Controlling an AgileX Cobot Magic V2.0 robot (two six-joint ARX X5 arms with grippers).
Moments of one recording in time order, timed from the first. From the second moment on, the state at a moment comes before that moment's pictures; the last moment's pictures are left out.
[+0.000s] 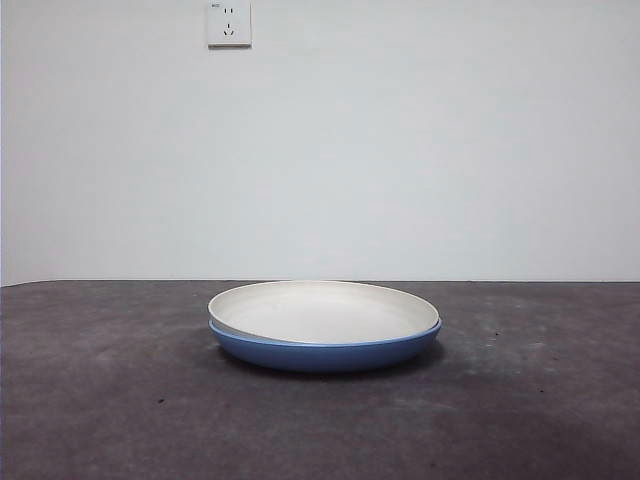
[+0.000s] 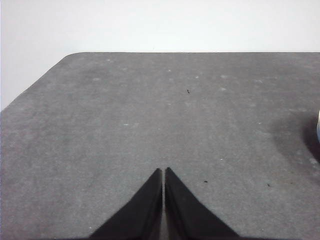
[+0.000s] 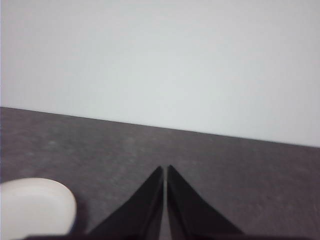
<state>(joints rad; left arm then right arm) 0.01 0.00 0.03 -0.18 0.02 0.01 -0.03 0.20 0.43 -0.20 -0.23 0.00</state>
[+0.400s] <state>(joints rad) 0.01 0.00 0.03 -0.18 0.02 0.01 -0.03 0.03 0.09 -0.06 -0.18 0.08</state>
